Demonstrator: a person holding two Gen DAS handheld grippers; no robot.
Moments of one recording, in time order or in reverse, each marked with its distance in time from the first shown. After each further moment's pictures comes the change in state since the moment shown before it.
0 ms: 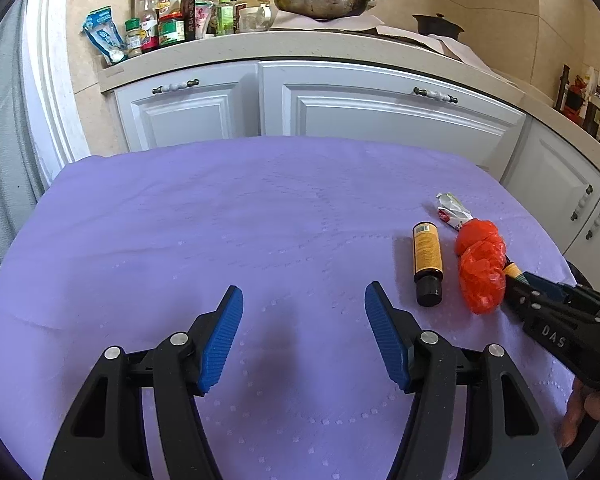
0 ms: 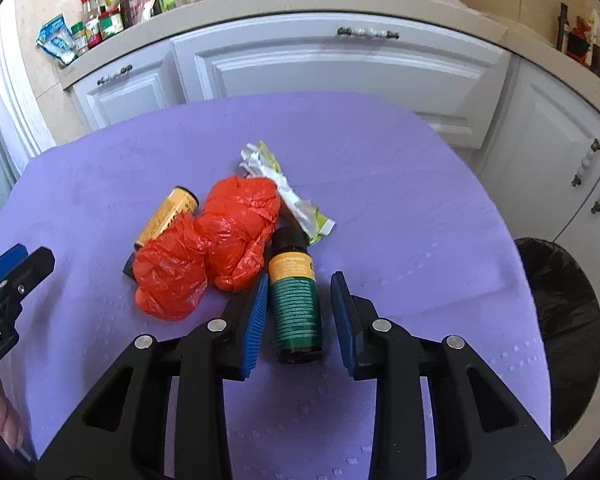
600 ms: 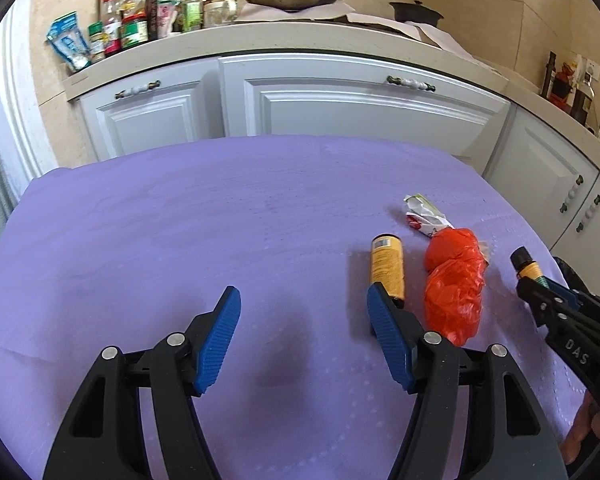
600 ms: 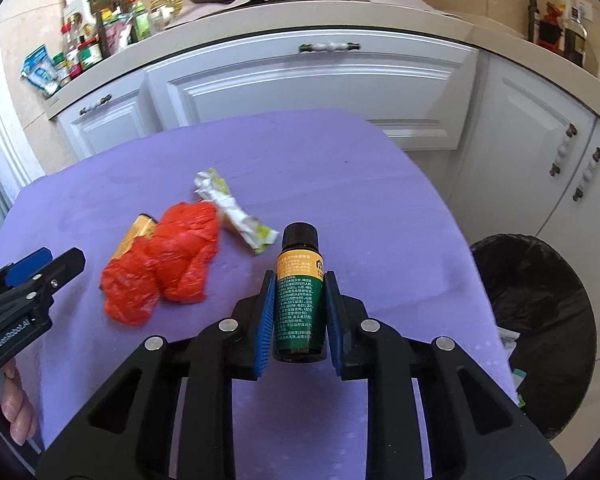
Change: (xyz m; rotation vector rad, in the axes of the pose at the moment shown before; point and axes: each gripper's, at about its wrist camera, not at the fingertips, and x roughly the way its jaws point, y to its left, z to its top) left arm 0.028 -0.036 0.018 0.046 0.028 -0.055; right arm -0.017 -0.040 0.001 0.085 -0.072 -0.039
